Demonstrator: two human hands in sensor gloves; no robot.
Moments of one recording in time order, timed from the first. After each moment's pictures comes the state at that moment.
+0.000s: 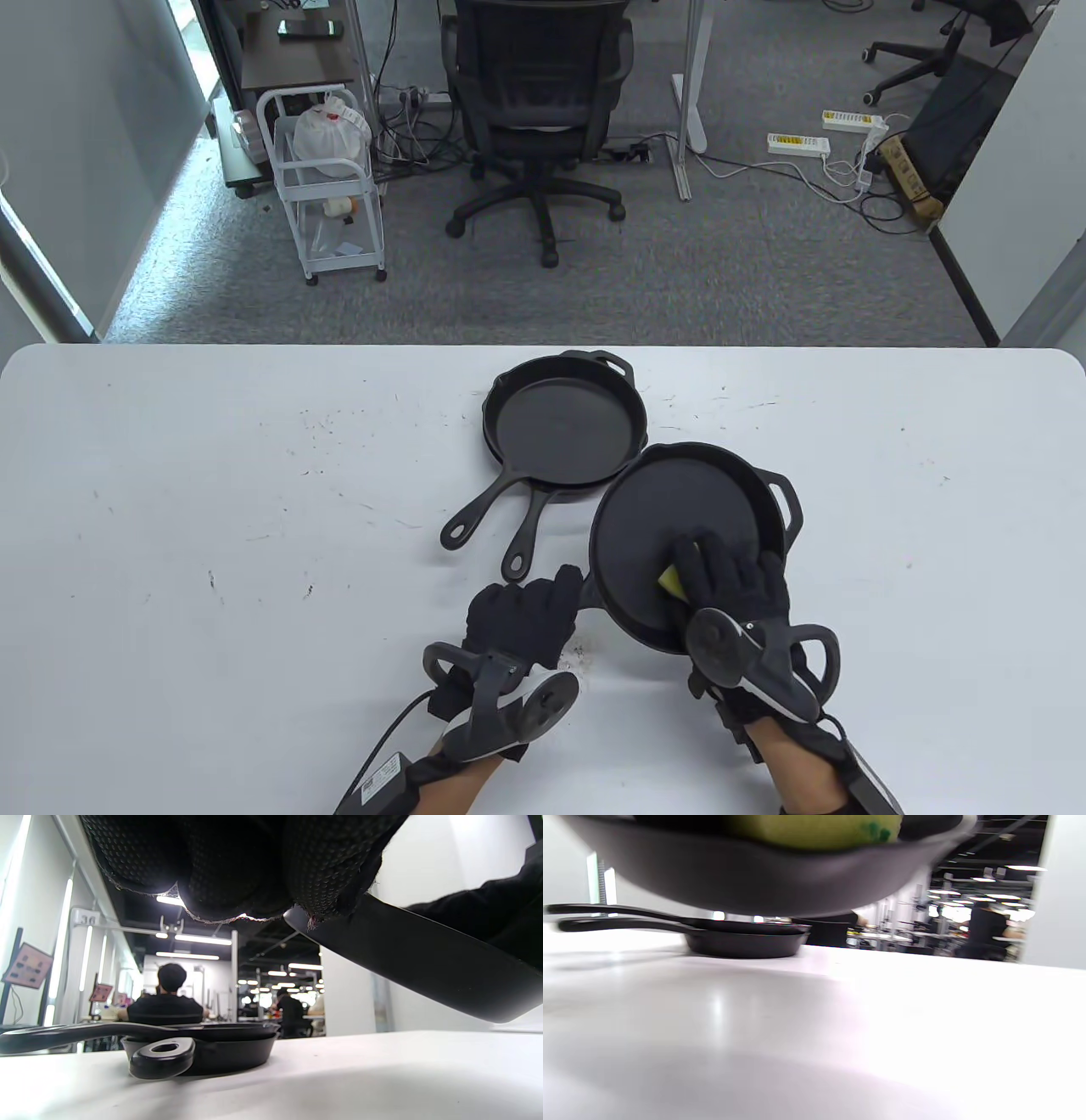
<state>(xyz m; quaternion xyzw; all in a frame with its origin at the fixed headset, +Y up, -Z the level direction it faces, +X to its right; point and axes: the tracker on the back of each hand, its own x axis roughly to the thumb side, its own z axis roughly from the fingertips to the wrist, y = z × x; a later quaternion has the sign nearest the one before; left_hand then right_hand) -0.059 -0.698 -0.245 0.23 -0.20 0.03 0.95 0.161 -0.722 -0.274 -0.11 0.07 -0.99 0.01</state>
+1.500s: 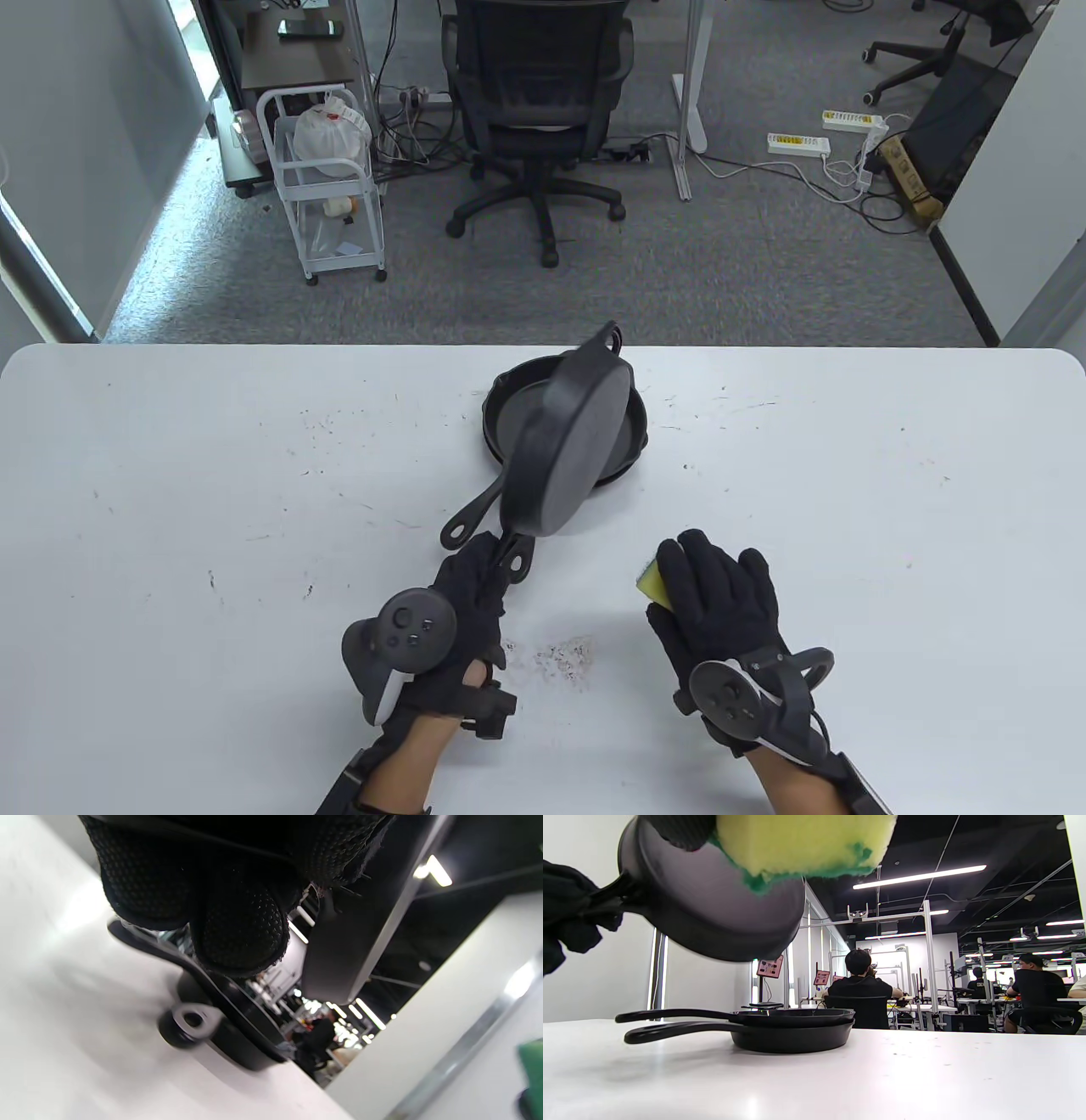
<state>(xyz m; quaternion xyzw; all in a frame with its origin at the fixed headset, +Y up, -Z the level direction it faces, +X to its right) -0.142 -0.698 -0.278 0.08 -0.02 0.43 0.90 0.161 -0.698 -0.247 -0.15 0.21 -0.96 -0.07</state>
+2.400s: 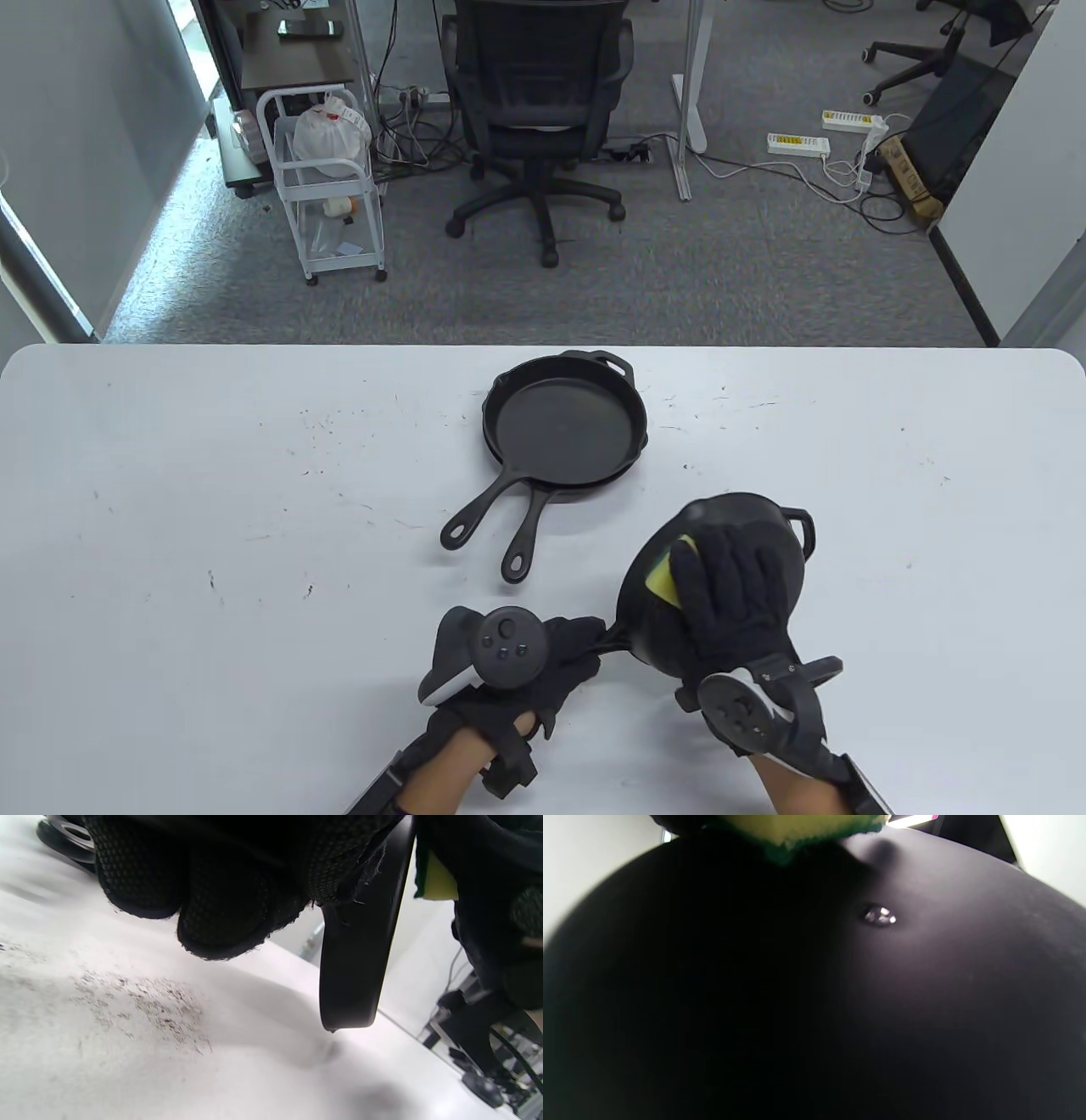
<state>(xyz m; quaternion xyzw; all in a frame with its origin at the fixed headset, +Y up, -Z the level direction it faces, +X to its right) -0.067 -0.720 -0.271 -0.08 -0.28 0.27 0.92 0.183 -0.679 -0.242 -0.11 0.29 -0.94 -0.14</state>
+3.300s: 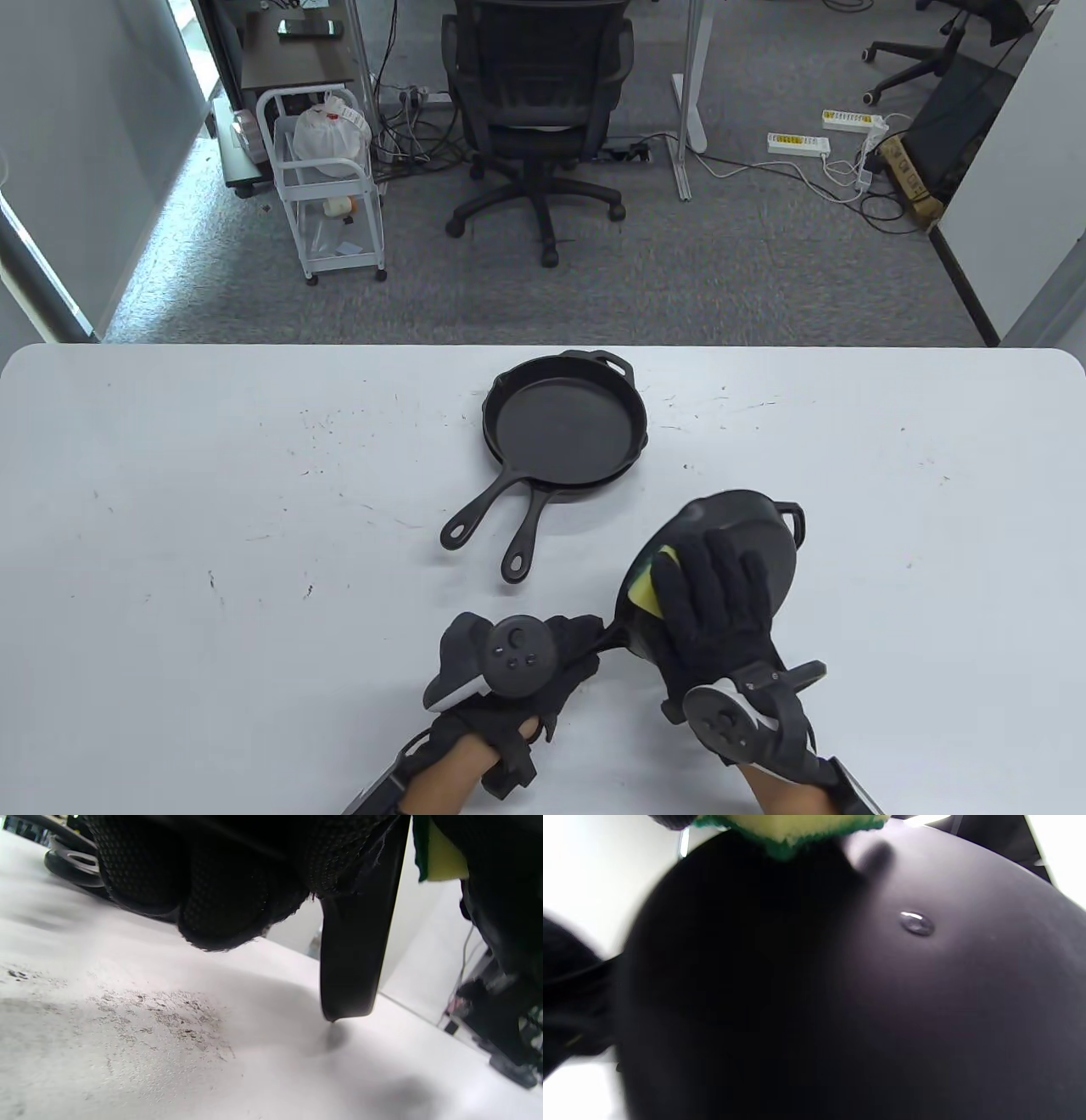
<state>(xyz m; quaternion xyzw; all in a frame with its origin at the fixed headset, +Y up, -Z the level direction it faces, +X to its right) -0.061 -0.713 -0.264 -0.05 -0.28 0.22 0.93 0.171 -0.687 -0.237 -0.12 0.29 -0.94 -0.12</state>
